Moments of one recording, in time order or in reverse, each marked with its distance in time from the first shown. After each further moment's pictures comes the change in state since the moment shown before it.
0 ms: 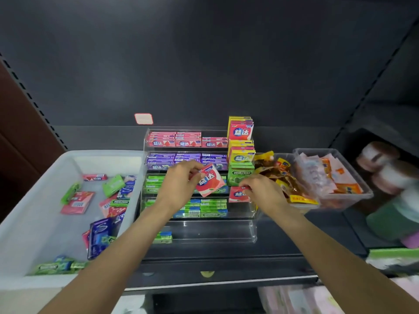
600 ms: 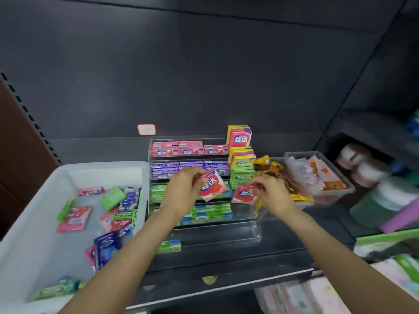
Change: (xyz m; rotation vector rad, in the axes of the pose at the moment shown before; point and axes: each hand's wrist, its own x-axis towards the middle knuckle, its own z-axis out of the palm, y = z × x) left_hand -0.003 -0.023 -0.027 -0.044 -0.035 0.088; right_hand -0.022 -0.032 -0.023 0.279 0.129 0.163
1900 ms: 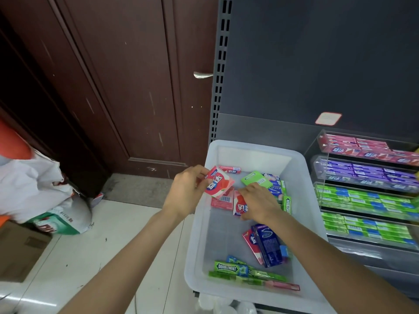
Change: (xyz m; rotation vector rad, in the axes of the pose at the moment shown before) left_hand -0.074 -0.292 -0.243 -0.021 0.051 -0.362; right_hand 0.084 -0.310 0.292 -0.526 -0.528 -0.316
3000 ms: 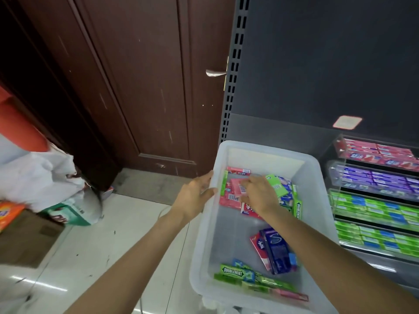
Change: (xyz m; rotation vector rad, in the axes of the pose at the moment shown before) left_hand 0.003 -0.025 0.009 -0.087 -0.153 -0.136; right_hand 0.035 -0.008 0.006 0.062 0.248 0.004
